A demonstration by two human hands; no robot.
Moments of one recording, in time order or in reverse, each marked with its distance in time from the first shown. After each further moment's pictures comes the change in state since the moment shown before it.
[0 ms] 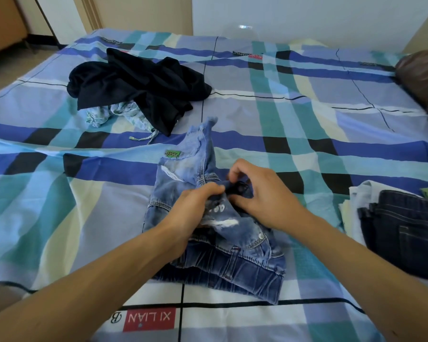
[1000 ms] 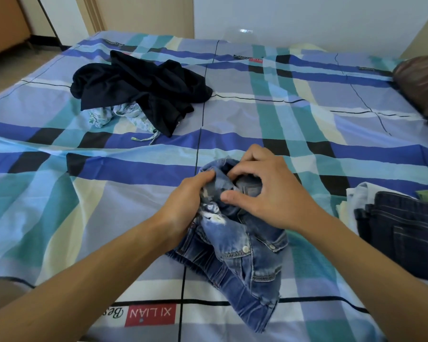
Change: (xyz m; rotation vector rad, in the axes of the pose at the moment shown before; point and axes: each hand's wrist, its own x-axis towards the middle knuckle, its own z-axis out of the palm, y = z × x) left_hand -0.013 0.021 -0.002 -0.004 -0.025 0.081; right_hand -0.006 -0.032 -0.022 -0.124 0.064 -0.027
